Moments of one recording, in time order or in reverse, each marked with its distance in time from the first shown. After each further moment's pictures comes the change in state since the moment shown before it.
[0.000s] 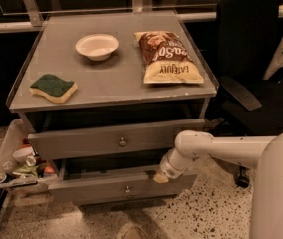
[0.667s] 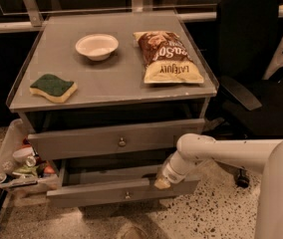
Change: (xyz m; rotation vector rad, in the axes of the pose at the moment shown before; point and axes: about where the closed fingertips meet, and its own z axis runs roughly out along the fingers) arm 0.012 0.018 -0.001 -0.035 0.012 0.002
